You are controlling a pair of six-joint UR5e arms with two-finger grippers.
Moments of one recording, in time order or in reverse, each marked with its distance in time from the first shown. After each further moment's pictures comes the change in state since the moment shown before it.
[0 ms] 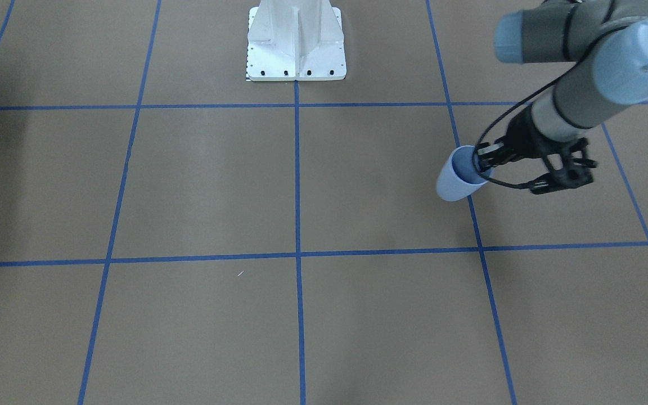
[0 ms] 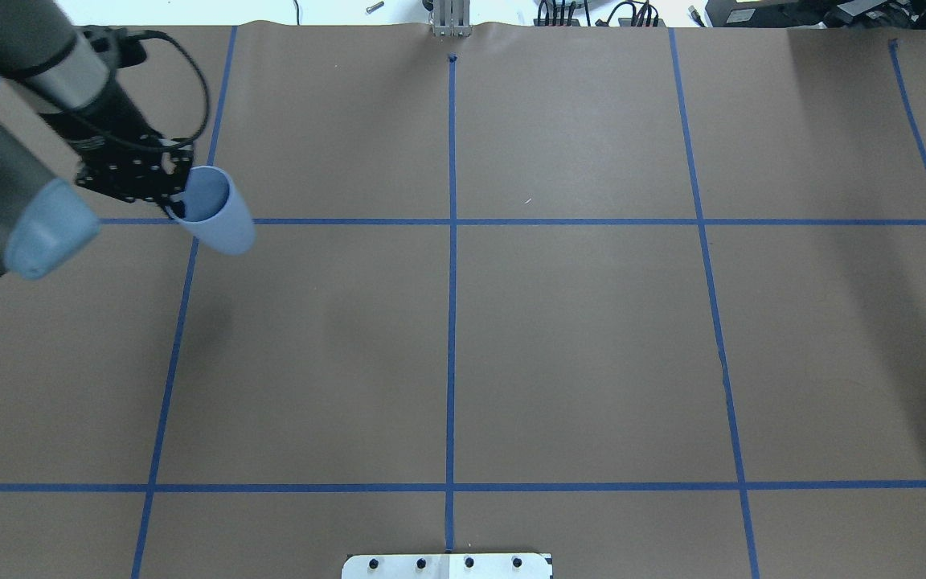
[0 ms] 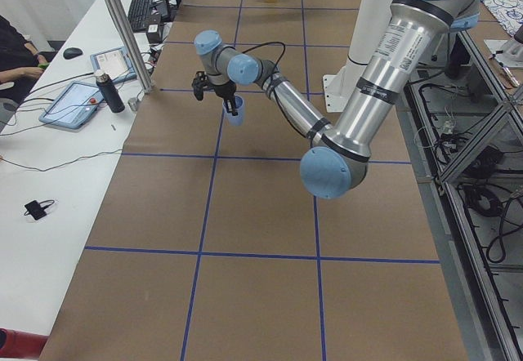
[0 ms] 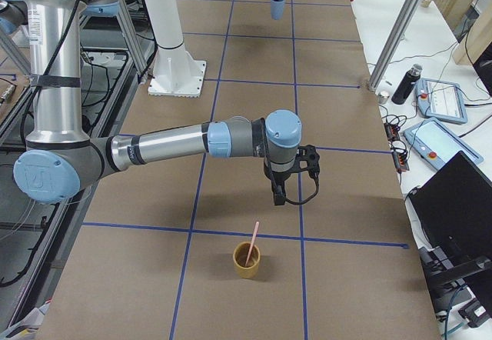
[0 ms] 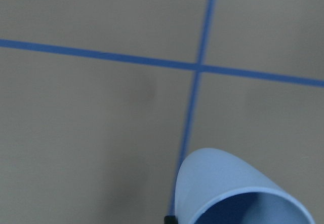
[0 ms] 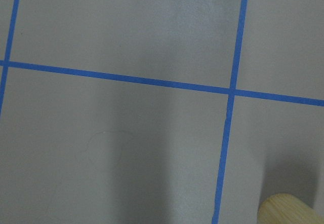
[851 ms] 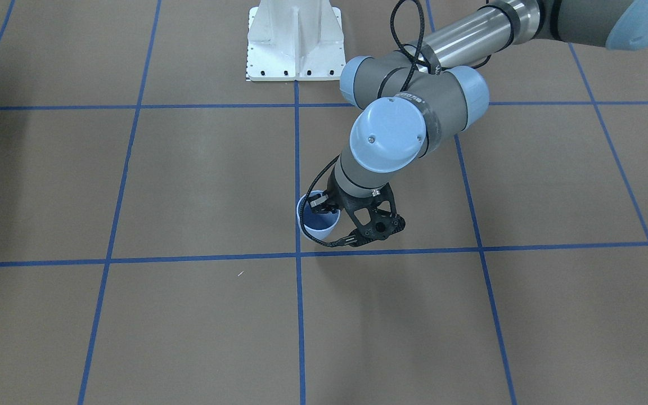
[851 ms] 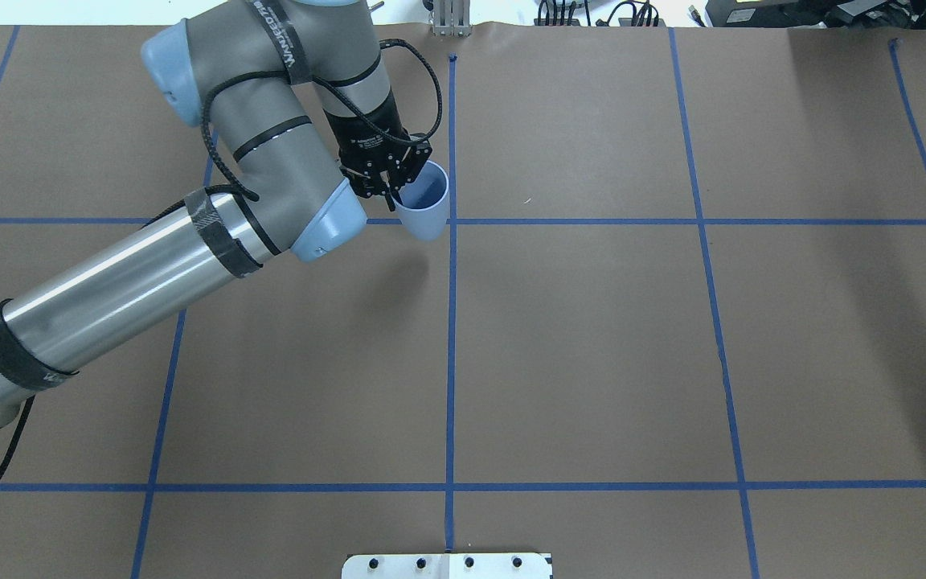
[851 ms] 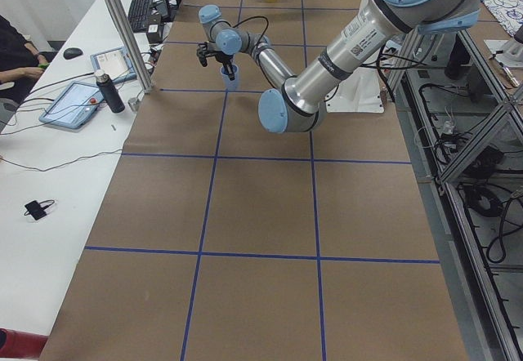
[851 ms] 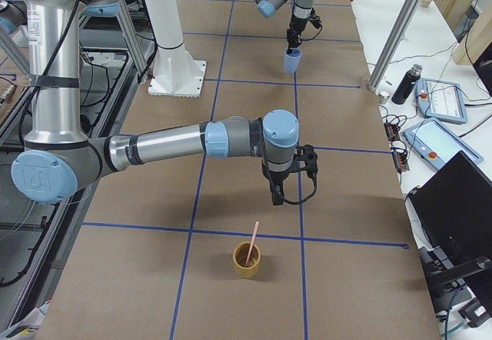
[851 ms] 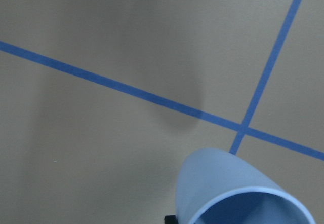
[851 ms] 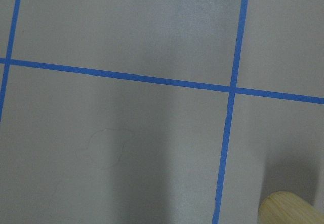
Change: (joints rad) left arm 0.188 -0.401 0.483 -0.280 0.102 -0.355; right arm 0.001 -0.007 0.010 -0.005 0.002 0.001
